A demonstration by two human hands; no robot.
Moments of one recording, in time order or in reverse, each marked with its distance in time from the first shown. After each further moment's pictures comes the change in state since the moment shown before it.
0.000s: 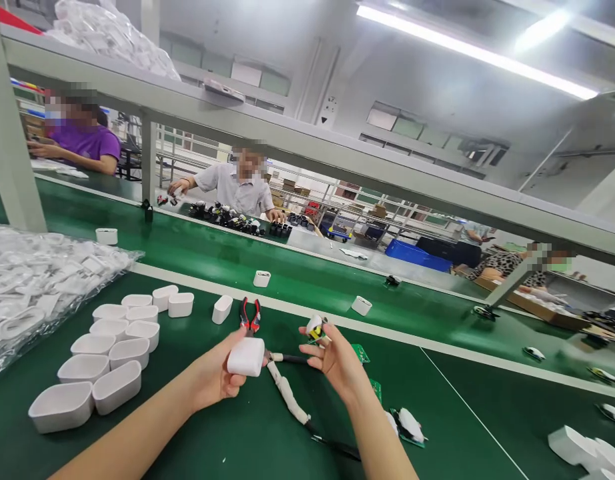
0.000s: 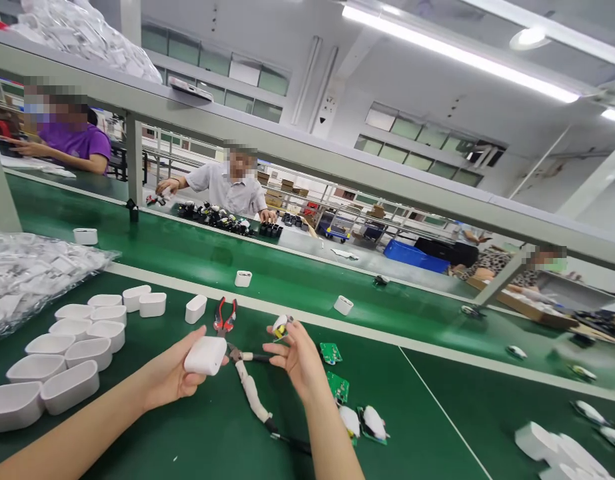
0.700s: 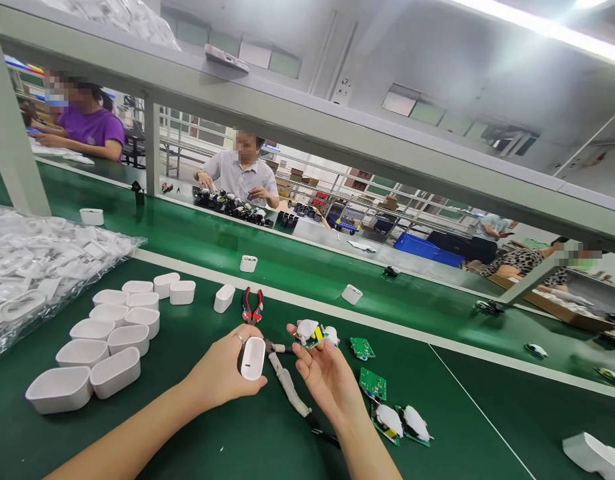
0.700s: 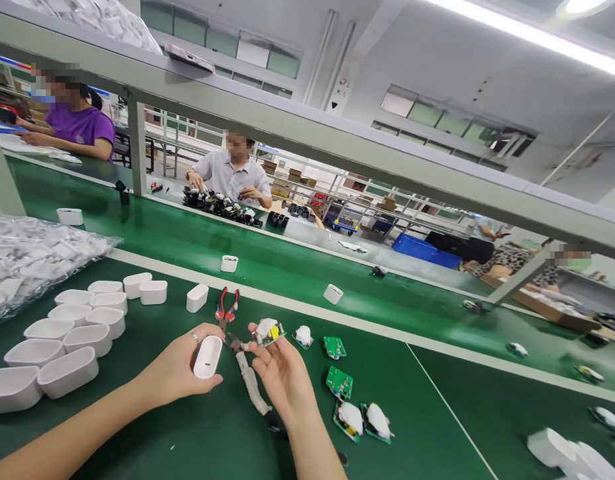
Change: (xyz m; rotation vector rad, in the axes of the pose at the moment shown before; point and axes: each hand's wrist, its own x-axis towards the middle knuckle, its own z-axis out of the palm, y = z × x) left_hand -0.006 -0.007 0.009 0.935 0.256 0.462; right_hand -0.023 0.004 0.030 0.684 -0.162 0.067
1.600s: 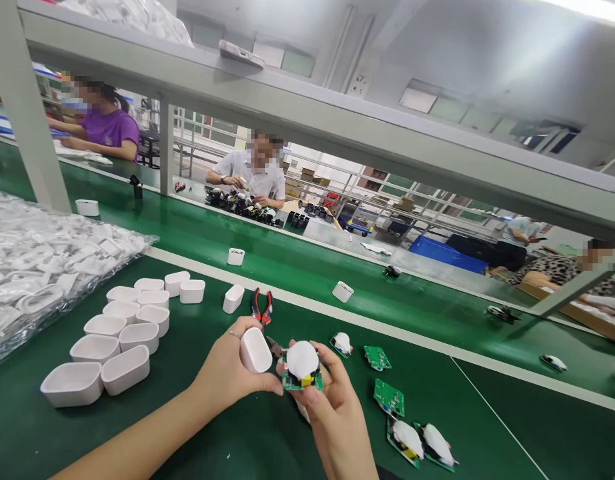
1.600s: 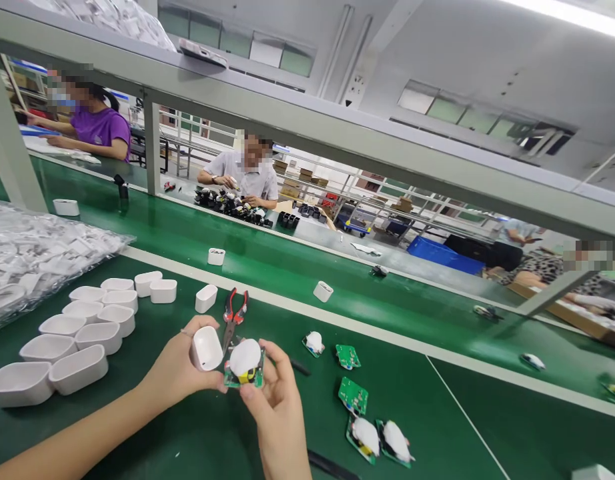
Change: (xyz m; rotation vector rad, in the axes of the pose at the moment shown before) left_hand 0.001 0.011 -0.004 -0.206 0.138 -0.145; right_hand -0.026 0.024 0.026 -0.373 0.044 -0.207
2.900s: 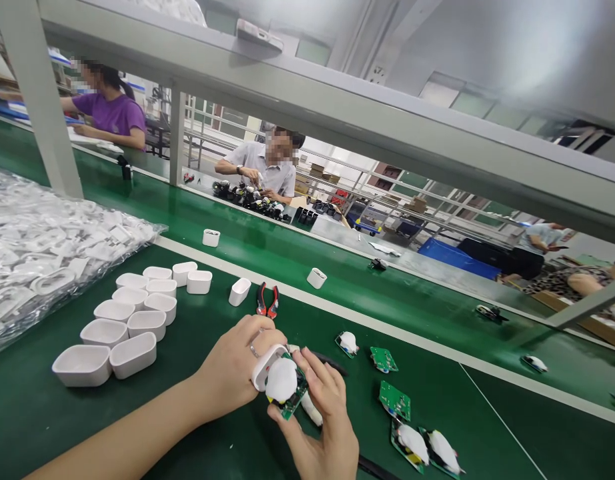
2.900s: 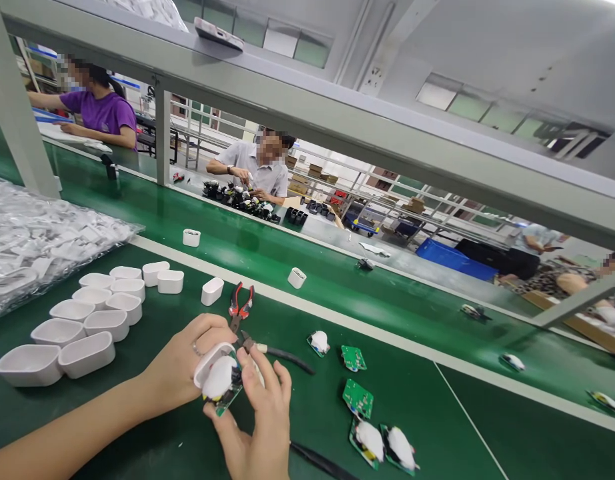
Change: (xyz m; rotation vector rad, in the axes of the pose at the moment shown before) left_hand -0.003 -0.010 -0.003 0.567 0.062 0.574; right_hand -0.007 0.023 -0.002 -0.960 -0.005 -0.795
